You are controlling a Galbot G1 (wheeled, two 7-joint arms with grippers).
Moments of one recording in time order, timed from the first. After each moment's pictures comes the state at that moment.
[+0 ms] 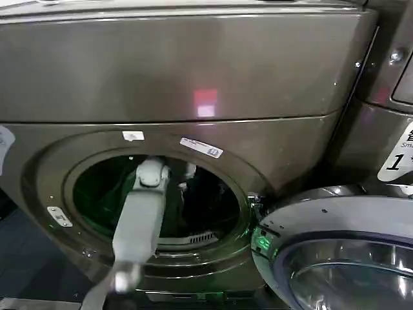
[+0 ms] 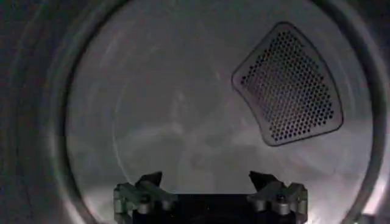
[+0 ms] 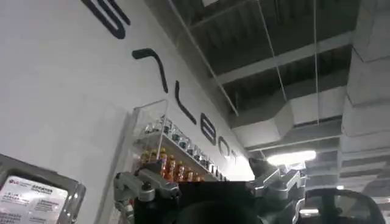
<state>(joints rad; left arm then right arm) 0.15 -1.48 -0.31 -0.75 0.06 0.20 0.14 -1.62 1.01 2.38 1.96 0.77 -0.23 -0.11</state>
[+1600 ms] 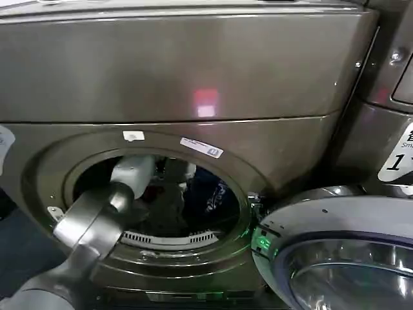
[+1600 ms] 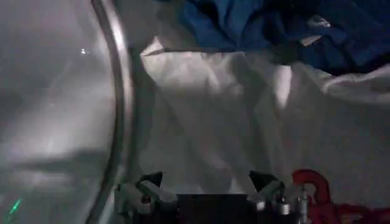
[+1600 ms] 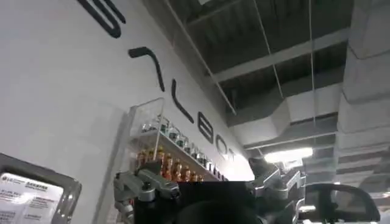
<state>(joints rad) -0.15 -1.46 0.20 -0.19 0.94 0.09 0.84 -1.61 1.02 2.38 1.95 0.76 -0.22 -0.12</state>
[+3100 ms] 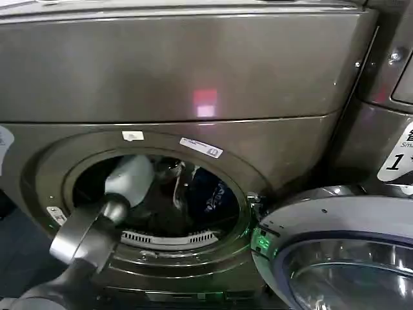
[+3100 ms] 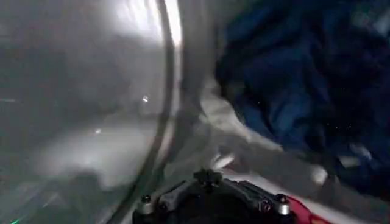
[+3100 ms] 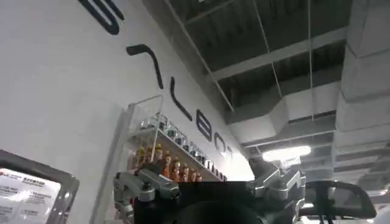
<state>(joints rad) 0.01 -1.39 -0.08 -0.53 0.52 0.19 0.67 -1.62 1.02 2.38 1.95 0.76 -0.22 -0.11</state>
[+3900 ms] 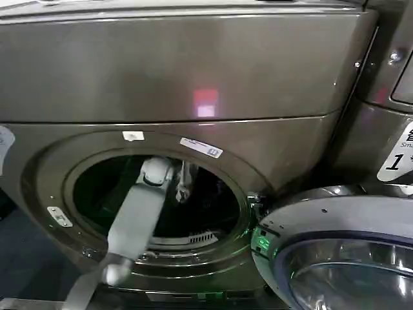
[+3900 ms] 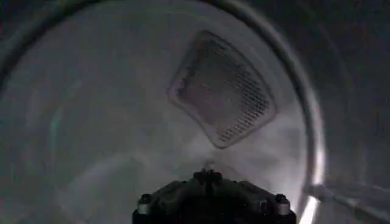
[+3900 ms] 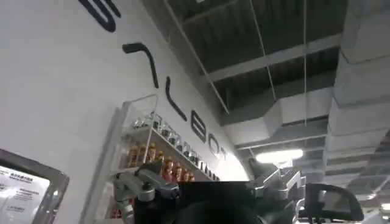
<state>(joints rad) 0.40 -1.47 -0.28 -1.17 0.02 0.15 -0.08 -1.62 1.02 2.38 1.94 0.72 -0.21 -0.11</state>
